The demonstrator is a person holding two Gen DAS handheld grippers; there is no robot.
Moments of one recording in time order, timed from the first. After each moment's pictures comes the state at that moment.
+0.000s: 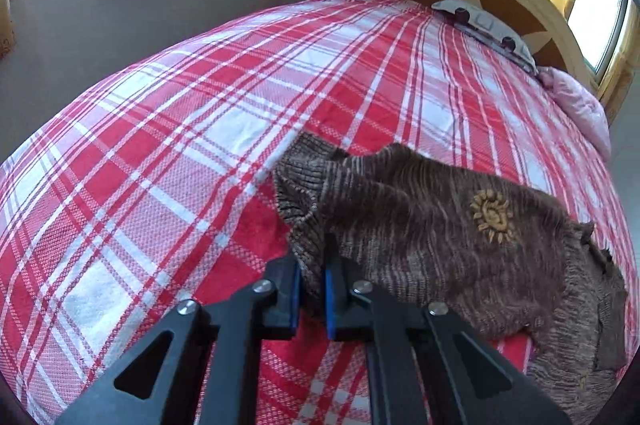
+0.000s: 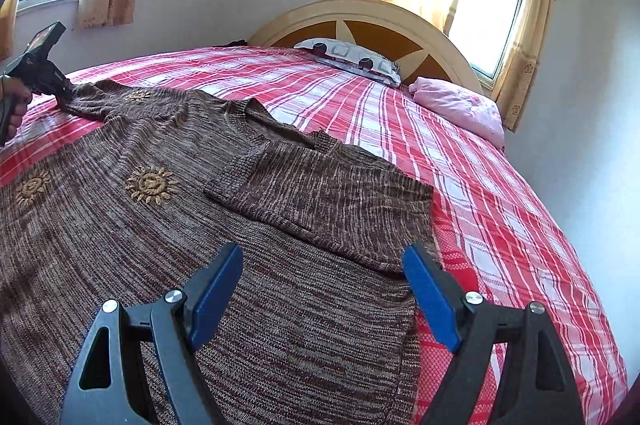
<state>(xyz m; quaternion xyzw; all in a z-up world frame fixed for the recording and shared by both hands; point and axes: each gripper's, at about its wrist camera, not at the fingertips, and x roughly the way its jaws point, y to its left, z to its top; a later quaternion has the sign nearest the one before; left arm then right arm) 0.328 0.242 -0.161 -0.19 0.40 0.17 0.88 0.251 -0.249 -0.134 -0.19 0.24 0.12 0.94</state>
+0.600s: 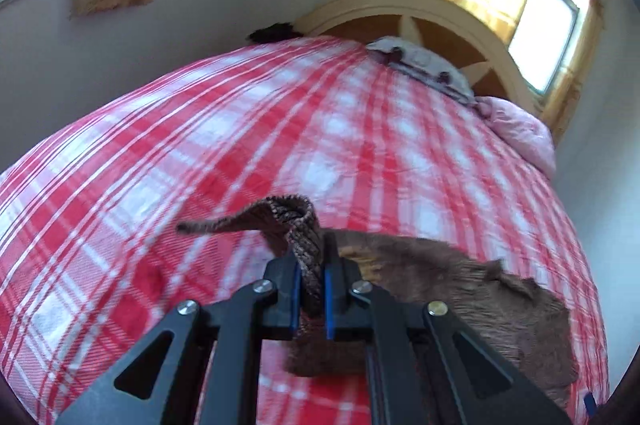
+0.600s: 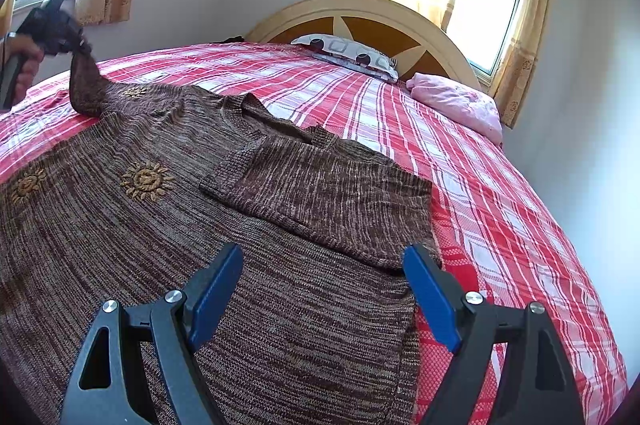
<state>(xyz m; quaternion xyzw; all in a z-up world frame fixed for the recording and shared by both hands) 0.347 0.165 -0.082 -0.19 0.32 0.08 0.93 0.254 -0.251 -0.138 -0.19 0.25 0.11 0.94</state>
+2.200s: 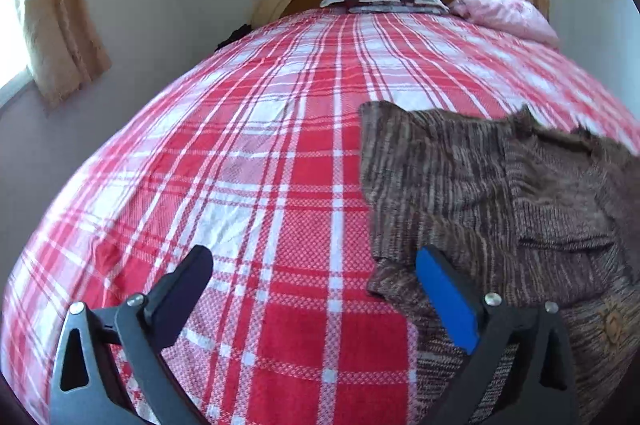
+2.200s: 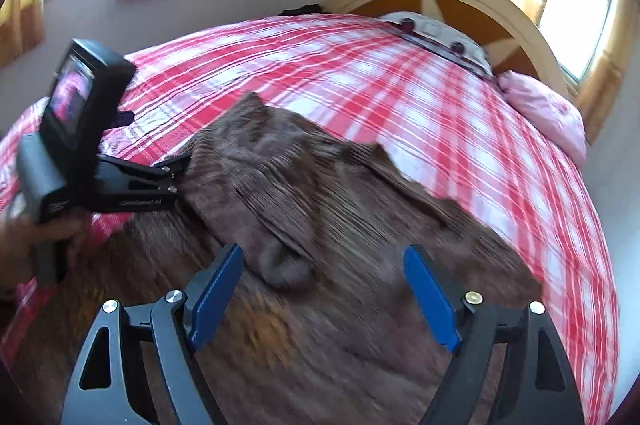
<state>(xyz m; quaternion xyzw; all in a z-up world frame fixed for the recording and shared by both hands) 0.342 0.087 -0.152 0.01 0.37 0.10 0.92 0.347 -0.077 -0.105 -0.23 0.34 0.23 0.88</state>
